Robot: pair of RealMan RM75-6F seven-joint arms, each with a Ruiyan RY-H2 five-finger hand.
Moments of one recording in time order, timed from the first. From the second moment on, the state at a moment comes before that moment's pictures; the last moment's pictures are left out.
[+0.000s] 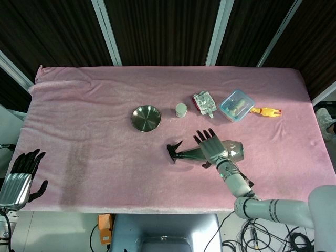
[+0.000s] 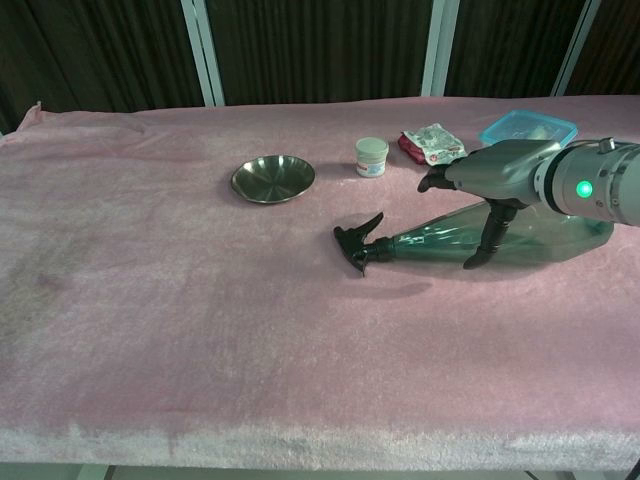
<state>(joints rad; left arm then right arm) -0.15 -1.12 -0.03 -1.58 1.50 1.40 0.01 0.93 -1.46 0.06 -1.56 -0.62 0.89 -0.89</state>
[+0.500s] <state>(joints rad) -0.15 -1.12 -0.02 -1.57 1.52 1.41 0.00 0.96 -1.49 0.03 -1.53 -0.54 0.92 -0.90</state>
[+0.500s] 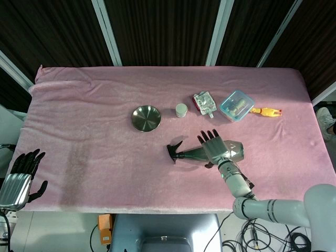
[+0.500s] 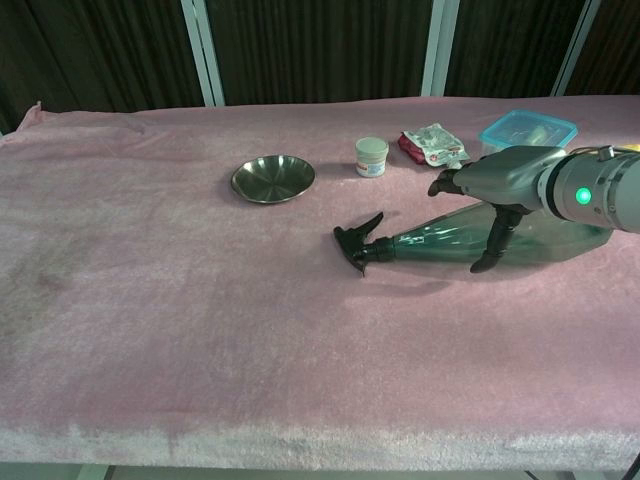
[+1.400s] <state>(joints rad) -0.18 -1.11 -0.01 -1.57 1.54 1.37 -0.01 0.88 -1.53 0.06 -1.43 -0.85 1.02 -0.57</state>
